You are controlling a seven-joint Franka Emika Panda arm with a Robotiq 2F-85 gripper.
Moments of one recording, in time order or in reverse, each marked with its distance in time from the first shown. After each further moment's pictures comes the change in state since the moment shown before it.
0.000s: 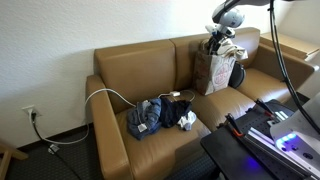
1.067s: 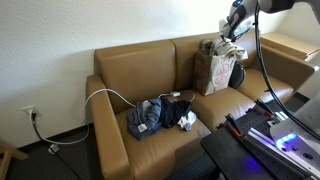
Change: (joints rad) arm 0.371 0.106 -0.612 -0.171 -0.422 0.588 0.608
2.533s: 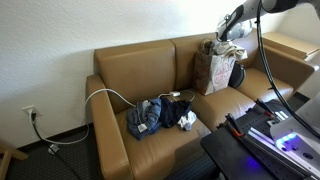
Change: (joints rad) arm -0.209 0.001 0.290 0.054 0.274 0.311 -0.076
